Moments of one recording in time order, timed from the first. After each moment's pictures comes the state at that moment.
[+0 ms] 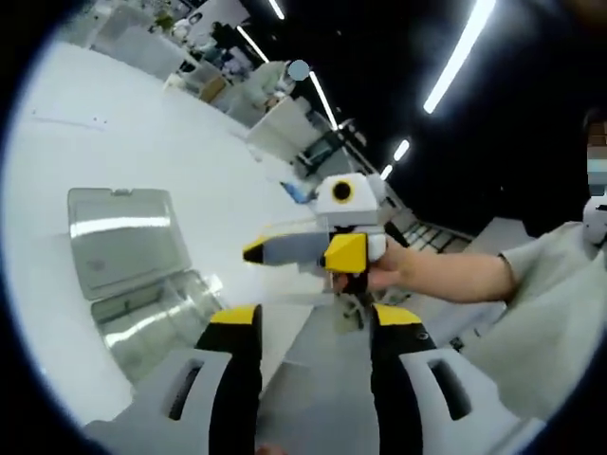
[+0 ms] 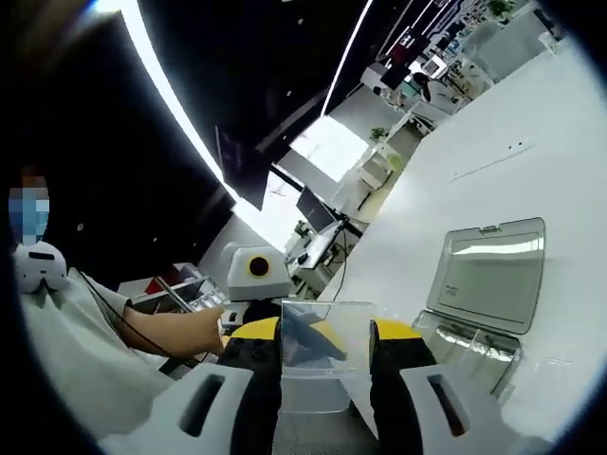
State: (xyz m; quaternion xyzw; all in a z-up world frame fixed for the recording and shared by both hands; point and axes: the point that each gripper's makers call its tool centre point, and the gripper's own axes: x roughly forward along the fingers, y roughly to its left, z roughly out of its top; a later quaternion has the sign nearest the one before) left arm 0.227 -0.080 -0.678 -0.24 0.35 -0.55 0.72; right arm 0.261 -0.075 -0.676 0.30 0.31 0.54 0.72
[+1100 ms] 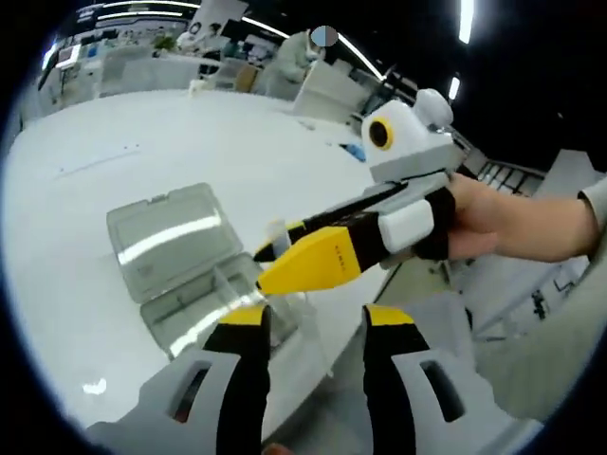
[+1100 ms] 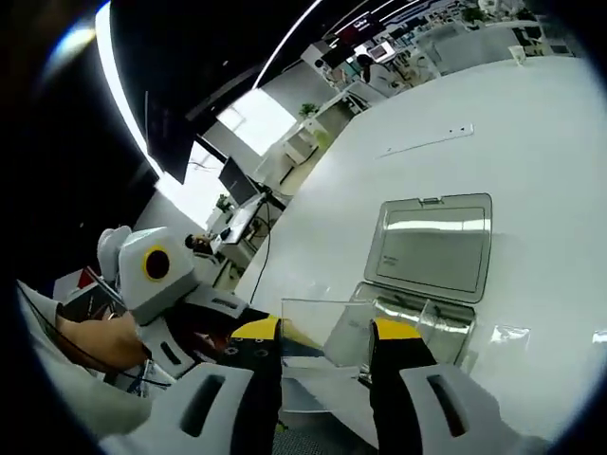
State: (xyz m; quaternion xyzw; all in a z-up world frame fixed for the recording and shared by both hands) left arm 0.225 -0.090 -0.721 -0.06 0.39 -0.46 0.80; right arm 0.264 -0.073 -0.721 0.20 0.41 0.41 0.79
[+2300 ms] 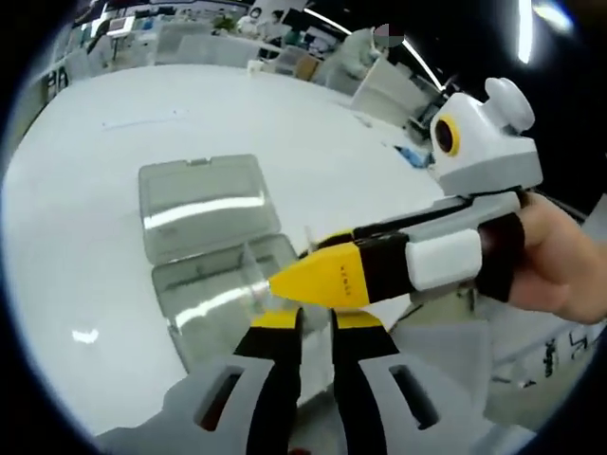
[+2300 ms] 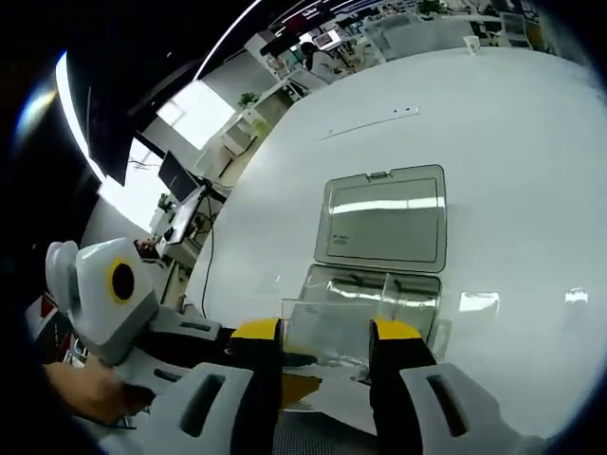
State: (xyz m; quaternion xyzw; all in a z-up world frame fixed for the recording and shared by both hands) left arm 0.239 -0.084 -0.752 -0.08 0.44 -0.34 0.83; right arm 0.268 -0.085 -0.754 0.17 0.48 0.28 0.81
